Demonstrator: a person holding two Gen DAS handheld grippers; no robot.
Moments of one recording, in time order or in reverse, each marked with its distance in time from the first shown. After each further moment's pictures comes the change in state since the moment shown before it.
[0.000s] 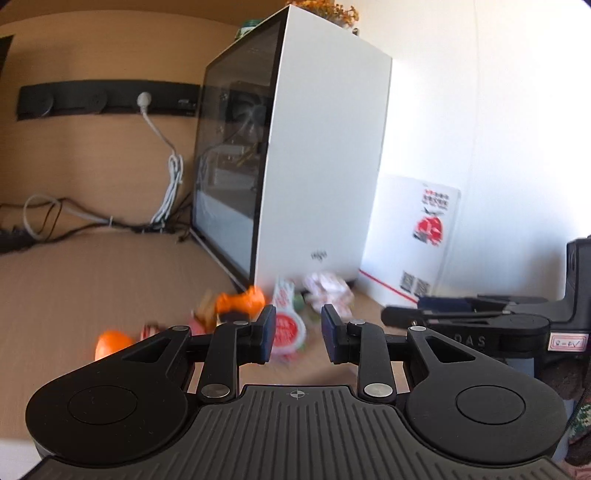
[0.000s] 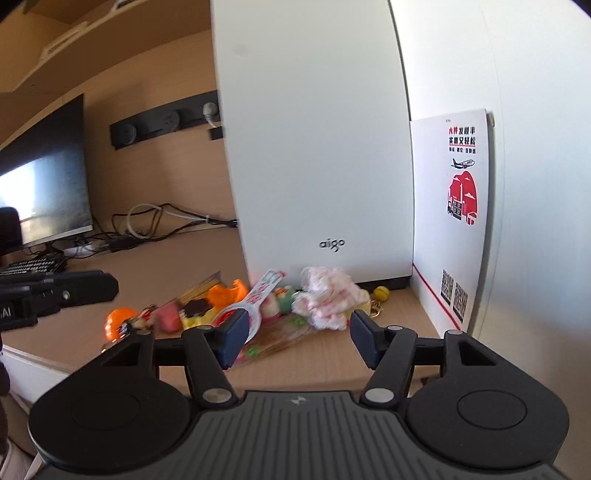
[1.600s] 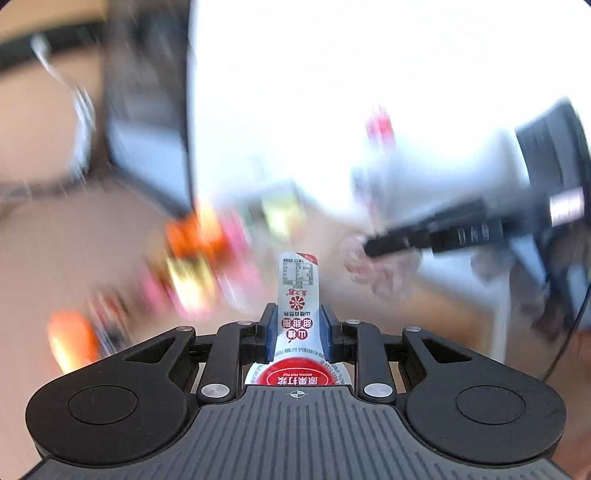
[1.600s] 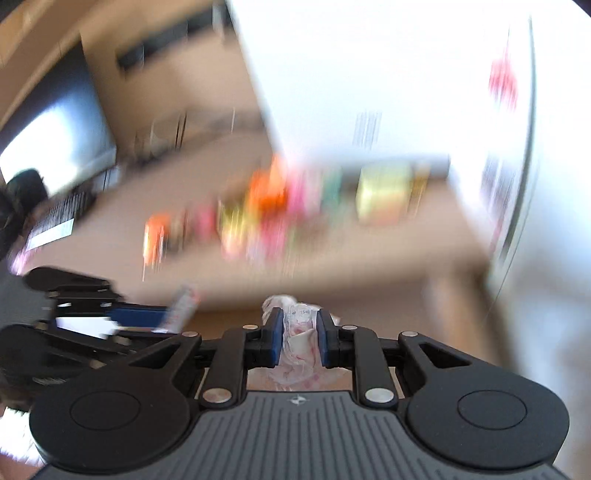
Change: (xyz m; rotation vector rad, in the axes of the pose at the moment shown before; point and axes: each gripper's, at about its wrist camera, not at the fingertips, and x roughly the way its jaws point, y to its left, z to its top) left arm 0.035 0.054 0.038 0.173 0.245 -0.254; right arm 0.012 -0.002 0.025 0.081 0.314 0.104
